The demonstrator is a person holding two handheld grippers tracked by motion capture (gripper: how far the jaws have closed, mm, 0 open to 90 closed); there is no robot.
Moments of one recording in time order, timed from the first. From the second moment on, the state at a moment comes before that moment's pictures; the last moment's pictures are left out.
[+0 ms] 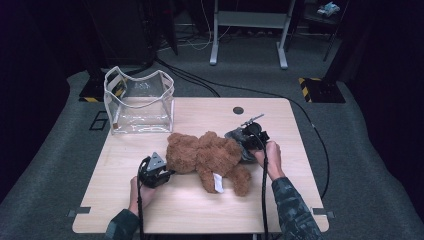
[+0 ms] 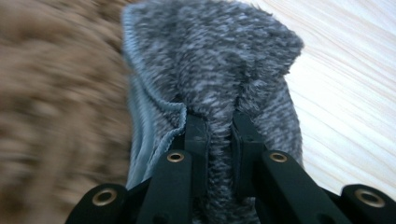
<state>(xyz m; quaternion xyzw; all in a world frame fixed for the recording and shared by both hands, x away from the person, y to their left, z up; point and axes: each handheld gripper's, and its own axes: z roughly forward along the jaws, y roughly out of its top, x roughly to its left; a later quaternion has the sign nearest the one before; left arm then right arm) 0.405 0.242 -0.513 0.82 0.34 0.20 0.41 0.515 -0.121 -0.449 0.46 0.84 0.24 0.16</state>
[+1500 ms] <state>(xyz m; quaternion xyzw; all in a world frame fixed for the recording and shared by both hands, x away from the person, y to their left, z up) 0.404 0.241 -0.510 0.82 0.34 0.20 0.41 0.479 -0.096 -0.409 0.40 0.85 0.31 0.16</state>
